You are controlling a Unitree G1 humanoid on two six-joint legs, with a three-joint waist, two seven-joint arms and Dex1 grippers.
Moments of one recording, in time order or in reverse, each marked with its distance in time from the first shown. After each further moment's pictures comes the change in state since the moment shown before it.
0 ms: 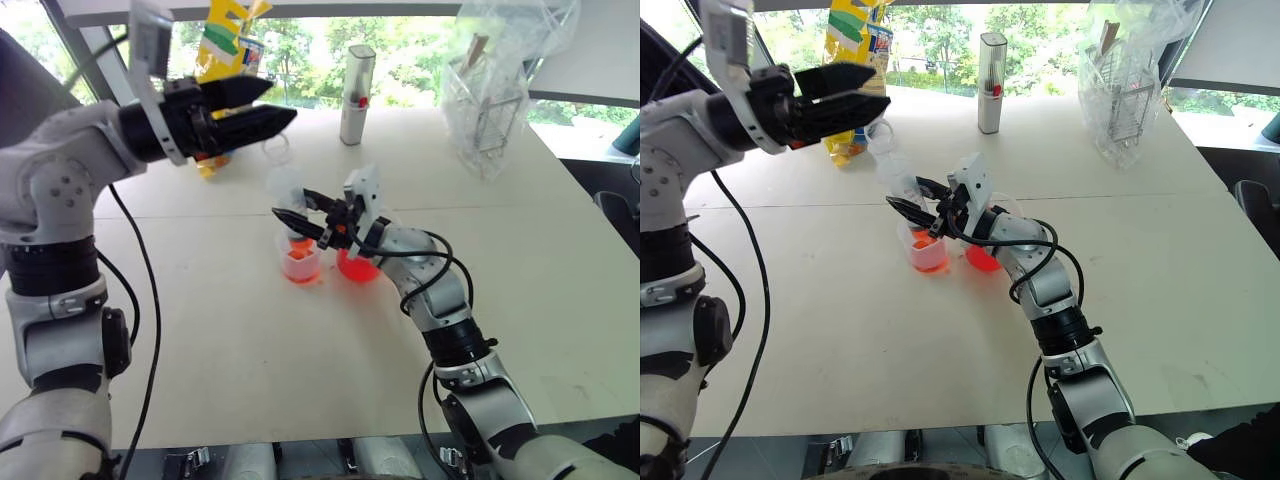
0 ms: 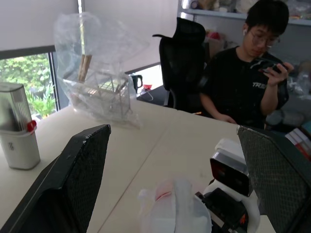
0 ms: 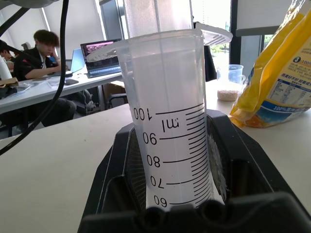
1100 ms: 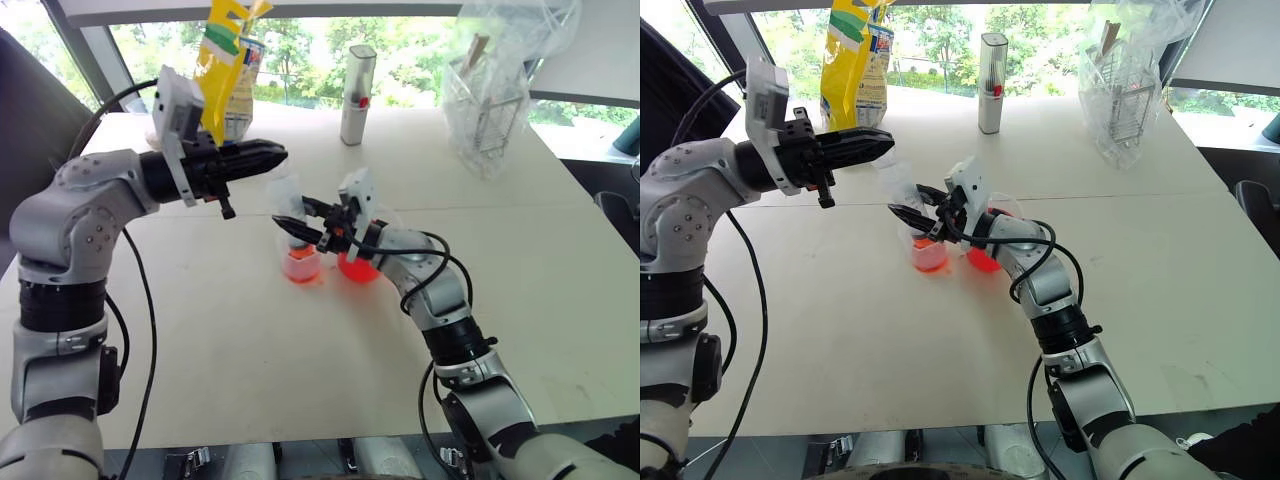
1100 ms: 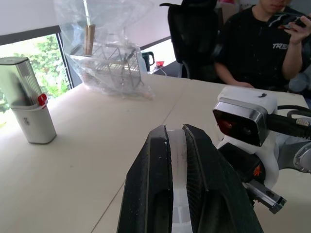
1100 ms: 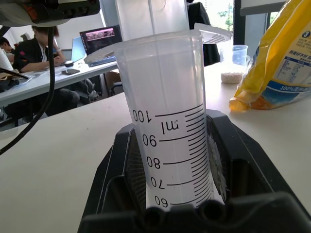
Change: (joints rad) left arm 0.187 0.030 -0.078 -0.105 0.100 -0.186 -0.018; right arm -0.017 -0.004 -0.002 0.013 -0.006 0.078 0.011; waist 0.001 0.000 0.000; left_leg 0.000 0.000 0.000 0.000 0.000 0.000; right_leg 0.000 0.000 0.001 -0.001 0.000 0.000
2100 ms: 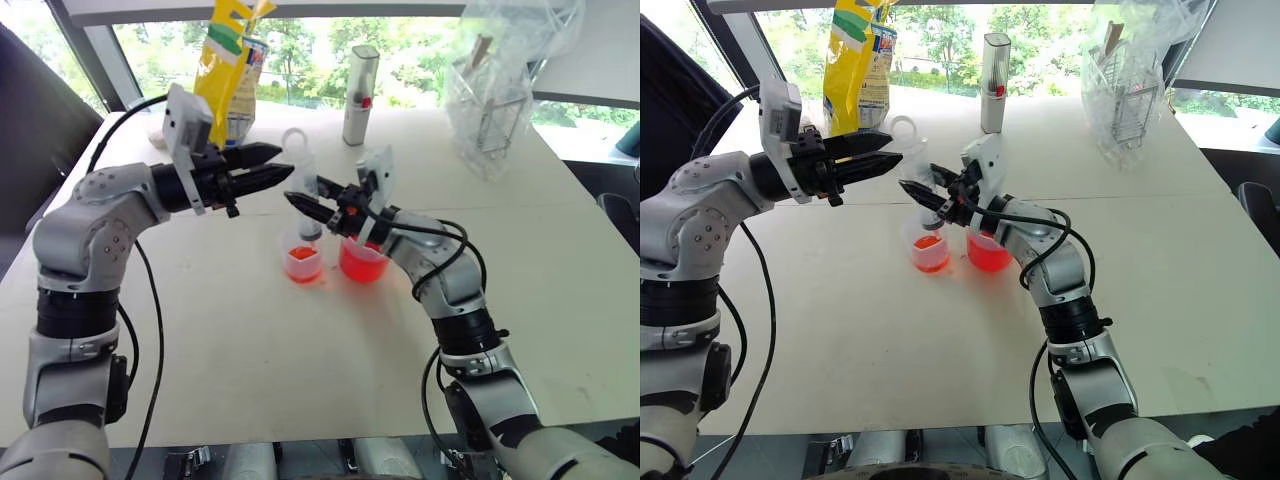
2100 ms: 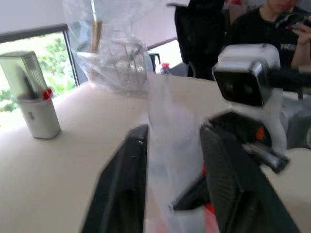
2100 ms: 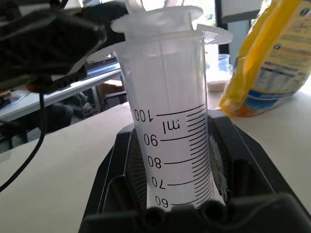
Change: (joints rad) left arm 0.043 -0.050 -0.003 0.014 0.027 -0.035 0.029; right arm -0.035 -0.013 -0.085 -0.055 0.069 0.110 -0.058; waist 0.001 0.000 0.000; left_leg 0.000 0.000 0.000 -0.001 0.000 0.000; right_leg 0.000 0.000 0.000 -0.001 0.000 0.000
